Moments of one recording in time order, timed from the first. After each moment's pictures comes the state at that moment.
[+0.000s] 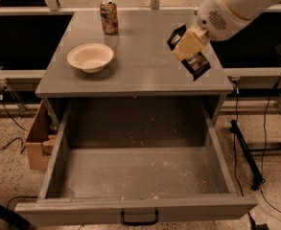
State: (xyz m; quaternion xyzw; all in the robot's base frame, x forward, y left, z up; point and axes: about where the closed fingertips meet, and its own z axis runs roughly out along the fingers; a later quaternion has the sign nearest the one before) arm 0.563 -0.117 0.988 -0.43 0.85 0.06 0.30
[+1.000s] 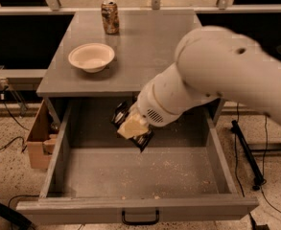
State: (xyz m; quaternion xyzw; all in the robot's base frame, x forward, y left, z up) arm 0.470 0.005 0.855 -0.53 0.79 0.13 0.29
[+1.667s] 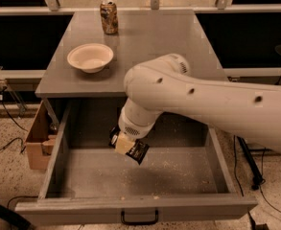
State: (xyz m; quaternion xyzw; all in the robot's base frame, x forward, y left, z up) arm 0.496 0.026 0.746 -0.58 0.79 0.06 0.18
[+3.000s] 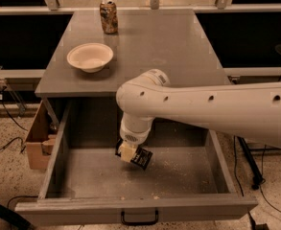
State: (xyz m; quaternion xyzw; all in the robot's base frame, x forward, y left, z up) arm 0.520 0.019 0.660 -0.60 0.80 0.03 0.10
